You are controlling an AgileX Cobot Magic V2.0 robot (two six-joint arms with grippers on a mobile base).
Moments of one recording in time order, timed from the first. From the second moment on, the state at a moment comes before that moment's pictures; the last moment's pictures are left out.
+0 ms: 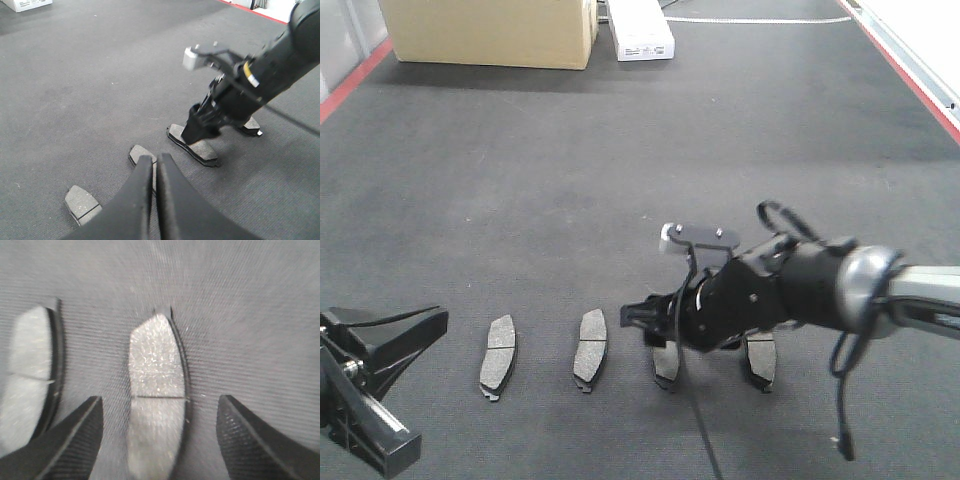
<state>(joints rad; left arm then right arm) -0.54 0.74 -0.52 -0.35 0.26 0.32 0.57 1.81 -1.08 -0.05 0.41 0.54</state>
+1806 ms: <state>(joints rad) -0.54 0.74 -0.52 -0.35 0.26 0.32 0.57 0.67 -0.41 -0.51 0.28 0.61</state>
